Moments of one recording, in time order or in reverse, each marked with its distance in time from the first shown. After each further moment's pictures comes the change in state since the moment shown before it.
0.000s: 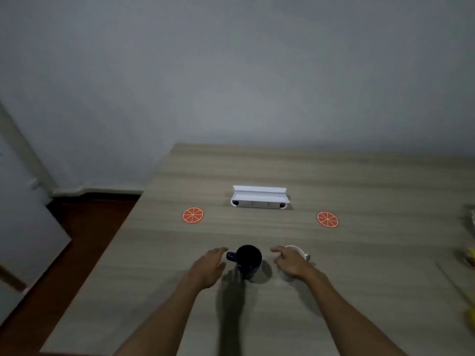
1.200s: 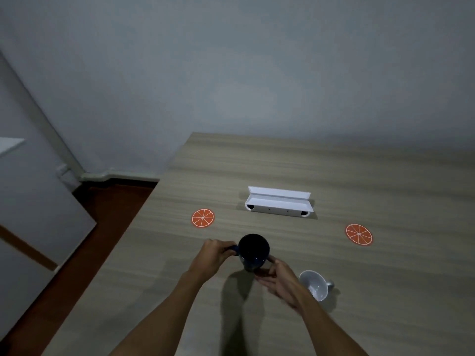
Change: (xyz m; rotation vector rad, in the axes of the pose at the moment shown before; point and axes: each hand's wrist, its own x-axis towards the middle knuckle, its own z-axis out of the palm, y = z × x) left_hand 0.085 -0.019 -0.039 -0.259 0.273 0.141; right_hand 0.106 -0.012 0.043 1.088 -0.200 0.381
